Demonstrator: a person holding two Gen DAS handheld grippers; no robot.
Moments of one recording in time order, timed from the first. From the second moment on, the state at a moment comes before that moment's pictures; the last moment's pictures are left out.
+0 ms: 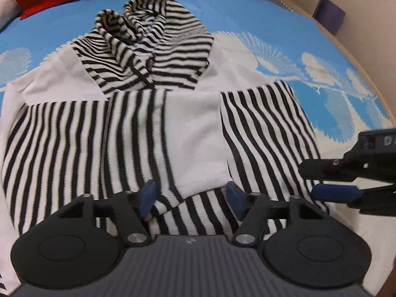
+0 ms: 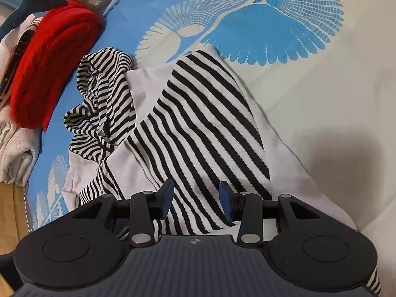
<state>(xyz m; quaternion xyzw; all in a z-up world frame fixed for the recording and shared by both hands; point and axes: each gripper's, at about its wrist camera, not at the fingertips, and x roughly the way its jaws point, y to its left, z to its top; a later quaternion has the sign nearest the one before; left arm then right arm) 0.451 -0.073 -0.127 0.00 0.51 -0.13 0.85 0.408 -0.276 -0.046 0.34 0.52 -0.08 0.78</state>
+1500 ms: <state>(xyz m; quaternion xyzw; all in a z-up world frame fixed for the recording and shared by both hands) 0.432 0.147 -0.107 -0.37 0.49 0.14 0.77 0.414 -0.251 -0.065 0.31 0.55 -0.10 0.77</state>
